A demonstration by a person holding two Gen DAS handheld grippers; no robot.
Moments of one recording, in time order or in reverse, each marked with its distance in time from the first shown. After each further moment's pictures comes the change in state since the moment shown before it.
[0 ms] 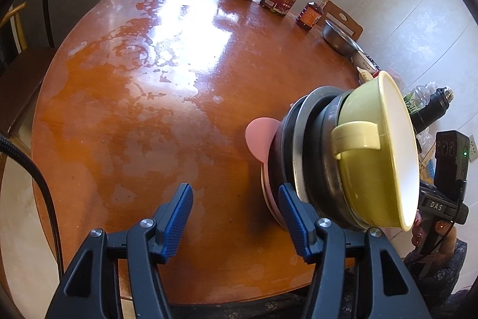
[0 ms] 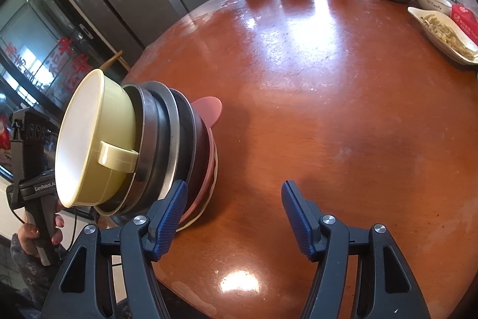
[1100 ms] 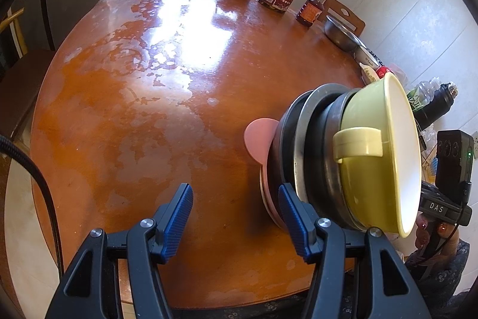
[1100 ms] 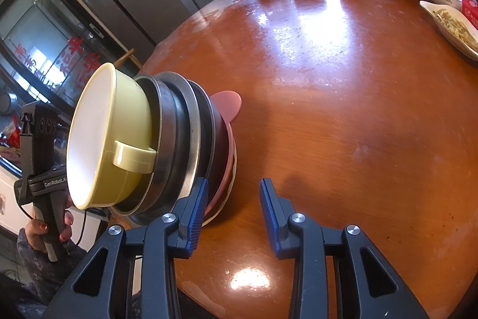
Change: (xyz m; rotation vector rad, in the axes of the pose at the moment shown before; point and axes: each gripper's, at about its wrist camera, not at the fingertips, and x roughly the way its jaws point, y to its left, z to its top) left arm 0.004 -0.009 0.006 0.022 0.013 0.028; right arm 0.003 -0.002 -0.001 0.006 0.012 0.076
